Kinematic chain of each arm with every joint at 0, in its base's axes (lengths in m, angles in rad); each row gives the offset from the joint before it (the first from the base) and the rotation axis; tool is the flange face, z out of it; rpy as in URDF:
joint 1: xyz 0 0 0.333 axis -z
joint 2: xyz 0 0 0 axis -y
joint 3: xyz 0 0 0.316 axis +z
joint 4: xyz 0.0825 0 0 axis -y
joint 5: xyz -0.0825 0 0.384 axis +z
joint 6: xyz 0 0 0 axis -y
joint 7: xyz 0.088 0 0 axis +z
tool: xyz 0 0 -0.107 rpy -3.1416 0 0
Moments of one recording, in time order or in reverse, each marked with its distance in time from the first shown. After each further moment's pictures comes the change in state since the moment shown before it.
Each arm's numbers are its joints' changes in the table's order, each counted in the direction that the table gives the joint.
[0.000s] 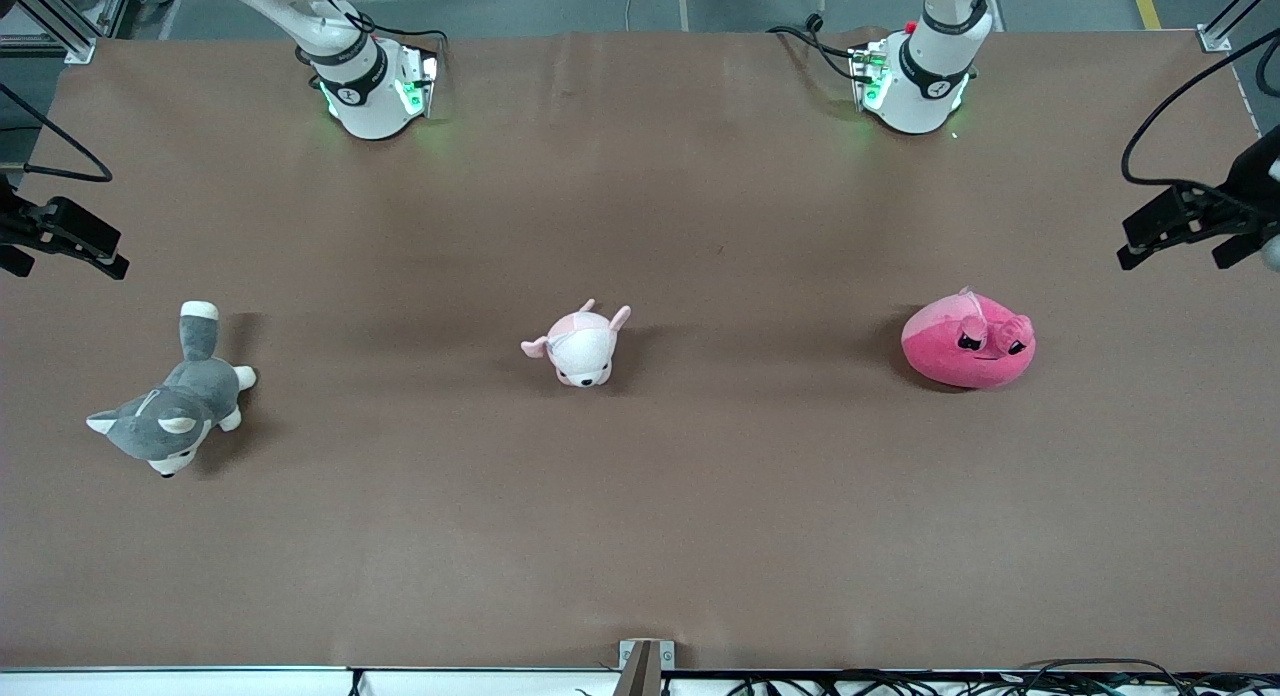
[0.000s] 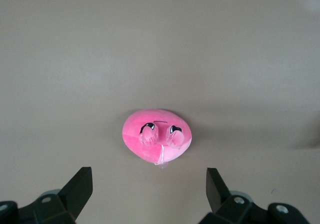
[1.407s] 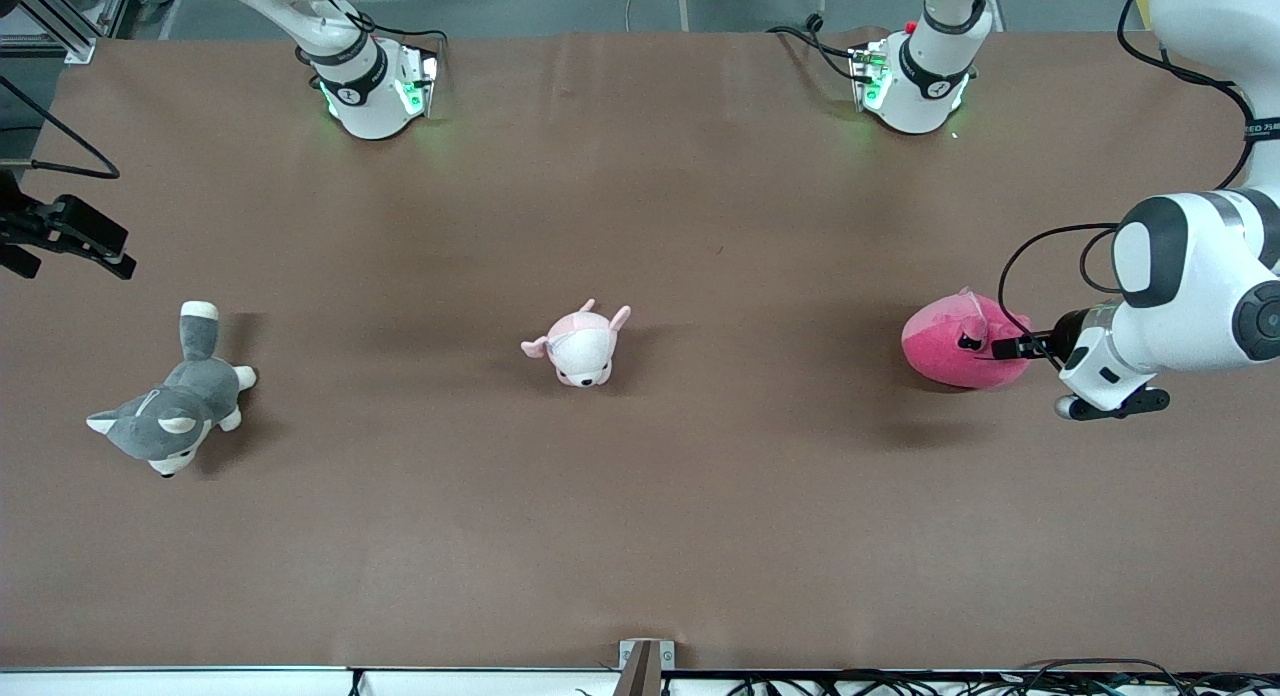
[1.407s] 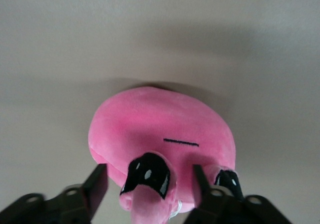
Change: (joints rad) left arm -0.058 -0.294 -0.004 -0.289 -0.049 0.274 0.033; right arm -0.022 0.000 0.006 0.005 0.006 0.002 0.000
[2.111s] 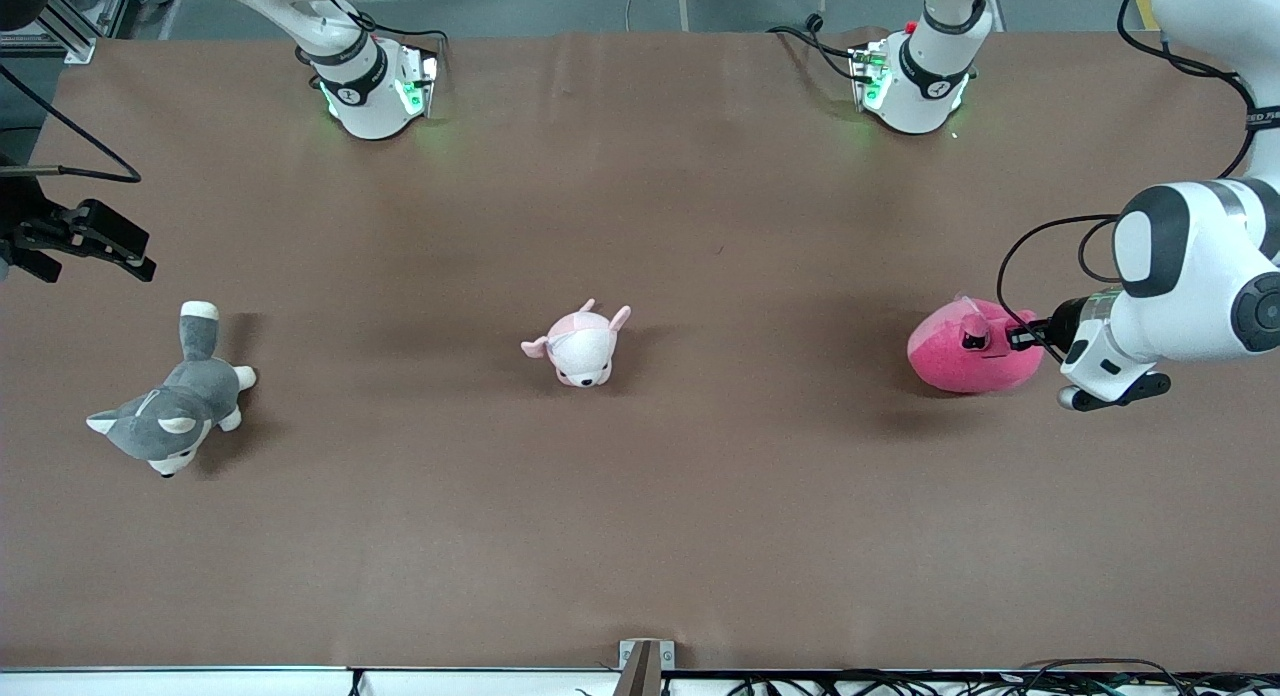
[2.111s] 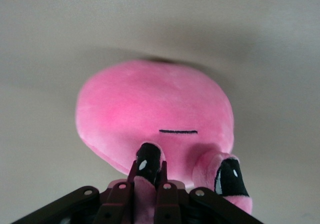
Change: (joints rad) left arm 0.001 0.041 -0.016 0.020 -0.002 -0.081 0.118; right arm -0.012 -0.018 0.000 -0.005 0.000 -0.006 0.000
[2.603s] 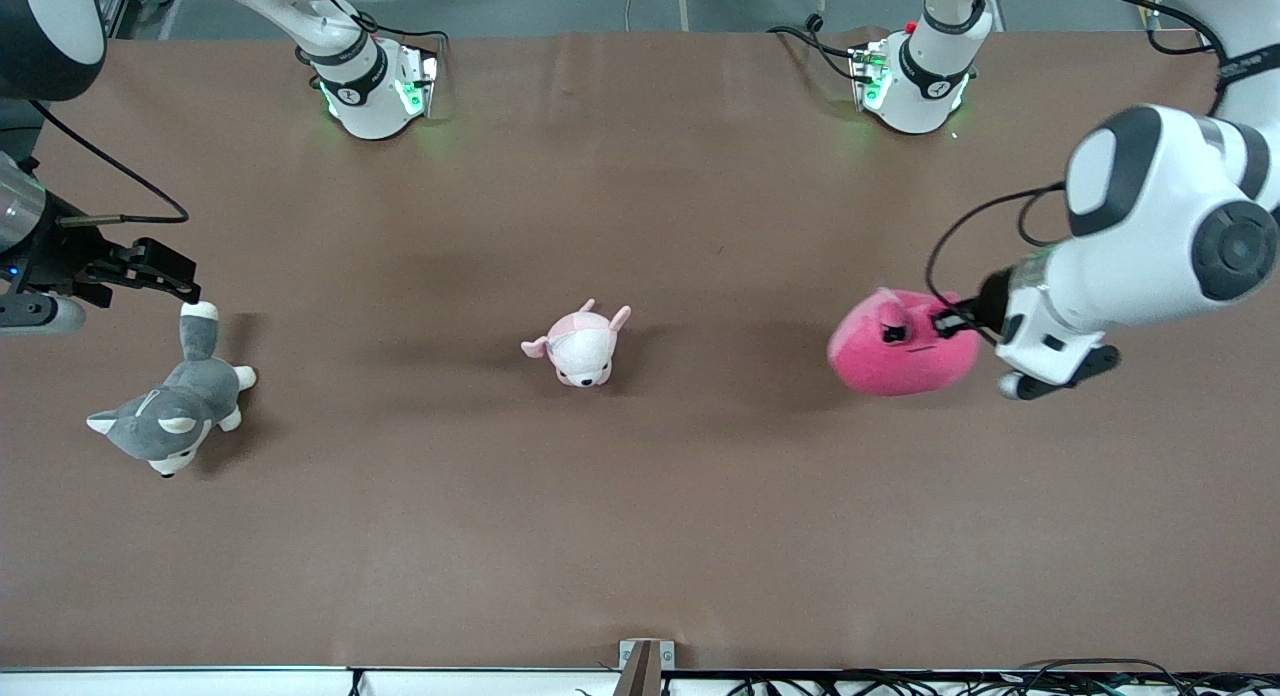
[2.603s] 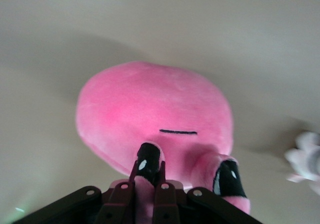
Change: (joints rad) left arm 0.019 0.038 -0.275 0.218 -0.096 -0.127 0.416; right arm -0.025 -0.070 0.001 -0.002 0.002 -0.011 0.000
